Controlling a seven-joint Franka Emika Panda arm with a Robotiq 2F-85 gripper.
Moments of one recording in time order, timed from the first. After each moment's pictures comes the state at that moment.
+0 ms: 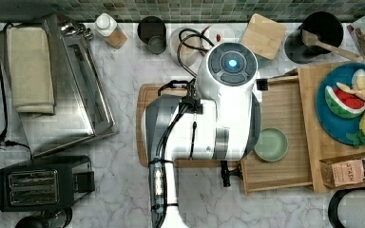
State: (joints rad) arm -0.02 0.07 -0.03 -1.87 0.03 0.27 -0.10
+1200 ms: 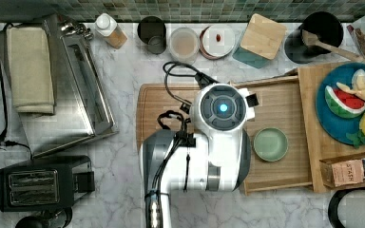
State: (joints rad) arm 0.00 -0.09 -0.03 -2.15 0.03 0.47 -0.34
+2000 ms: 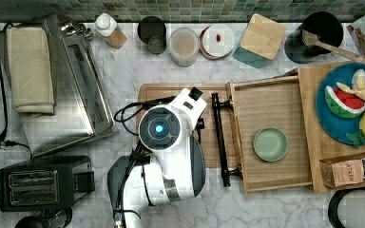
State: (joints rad) arm 0.11 -0.10 0.03 -2.29 -0.14 0.61 -0.77
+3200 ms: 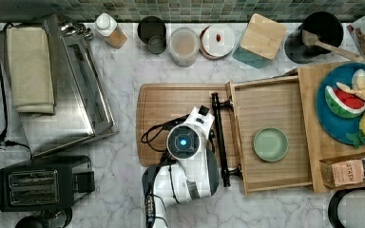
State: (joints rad) arm 0.01 0.06 0.02 -2.52 -0.22 0.97 -0.90
